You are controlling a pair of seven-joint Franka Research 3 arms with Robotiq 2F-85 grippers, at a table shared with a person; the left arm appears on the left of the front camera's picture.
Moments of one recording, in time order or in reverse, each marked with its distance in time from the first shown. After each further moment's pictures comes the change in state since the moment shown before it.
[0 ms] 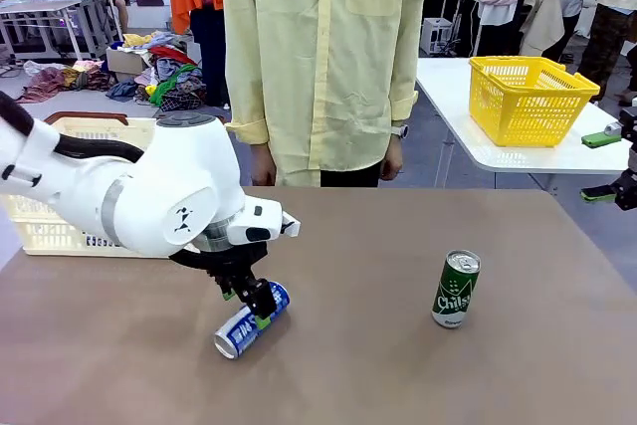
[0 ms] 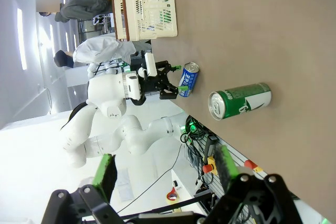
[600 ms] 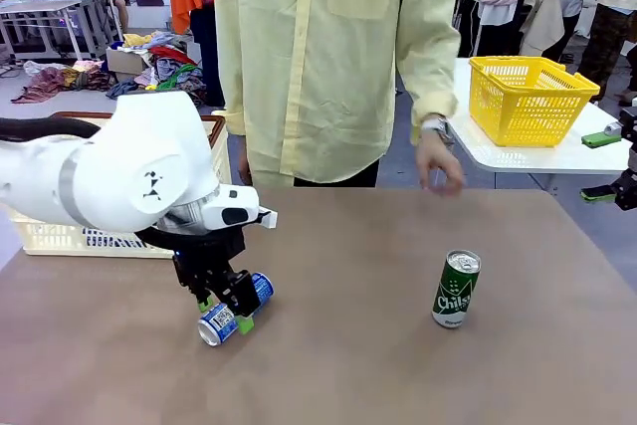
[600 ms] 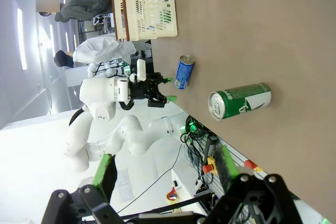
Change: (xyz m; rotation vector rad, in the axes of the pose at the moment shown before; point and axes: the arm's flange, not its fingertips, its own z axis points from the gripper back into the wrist) left arm -0.033 -0.001 0.032 -0.117 0.063 0.153; right arm 0.000 0.000 0.000 0.000 0.000 0.000
